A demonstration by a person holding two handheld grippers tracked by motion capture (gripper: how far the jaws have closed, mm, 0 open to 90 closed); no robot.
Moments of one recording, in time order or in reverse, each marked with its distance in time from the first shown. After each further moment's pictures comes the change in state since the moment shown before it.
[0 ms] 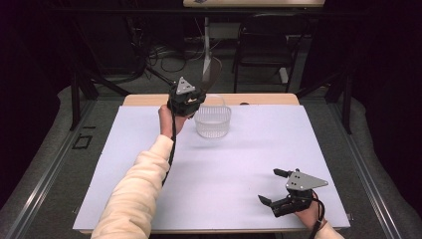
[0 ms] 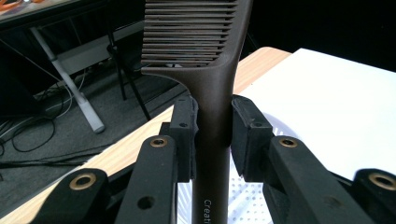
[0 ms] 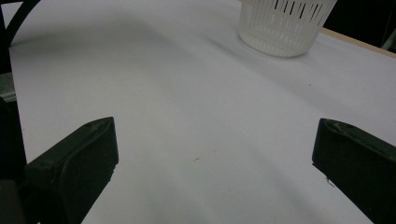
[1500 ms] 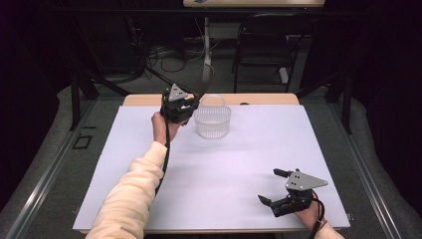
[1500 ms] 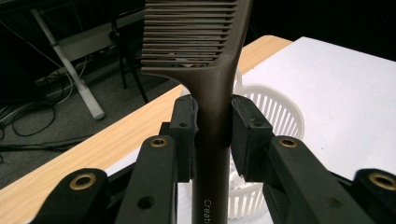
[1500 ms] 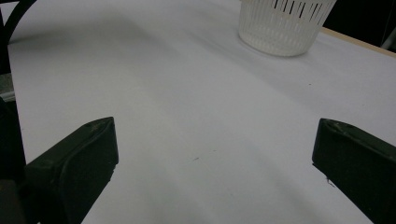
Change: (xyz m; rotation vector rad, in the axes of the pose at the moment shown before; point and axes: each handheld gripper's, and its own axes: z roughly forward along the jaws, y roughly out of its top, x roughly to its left) left arm 0.001 -0.020 -0.018 0.024 0.007 -0.038; right arm 0.000 0.000 0.000 0.002 -0.002 -0.001
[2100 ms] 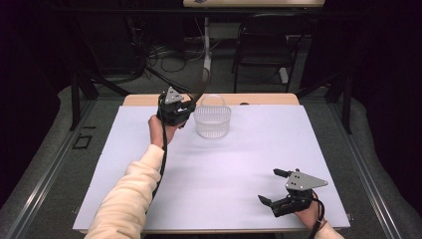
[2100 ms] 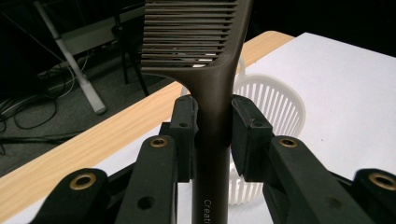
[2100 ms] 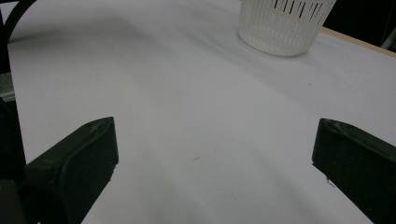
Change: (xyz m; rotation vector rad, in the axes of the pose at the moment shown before) left arm 0.002 -0.009 -0.007 0.013 0.005 -0.016; right arm 0.000 0.000 0.000 0.000 0.000 -0.001
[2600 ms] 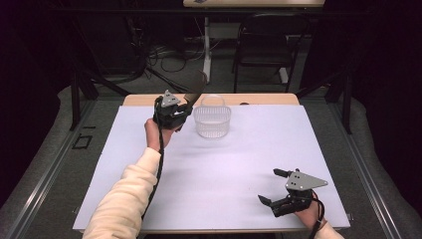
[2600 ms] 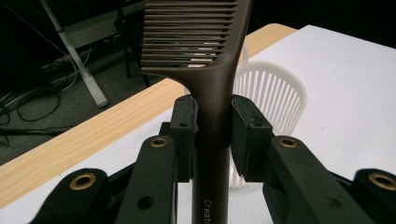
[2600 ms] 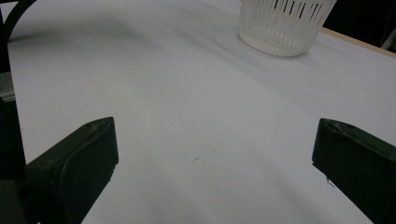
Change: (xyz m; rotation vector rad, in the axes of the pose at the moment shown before) left arm 0.001 -0.009 -0.010 0.016 0.013 -0.009; right arm 0.000 0.000 0.000 -0.001 0.000 0.001
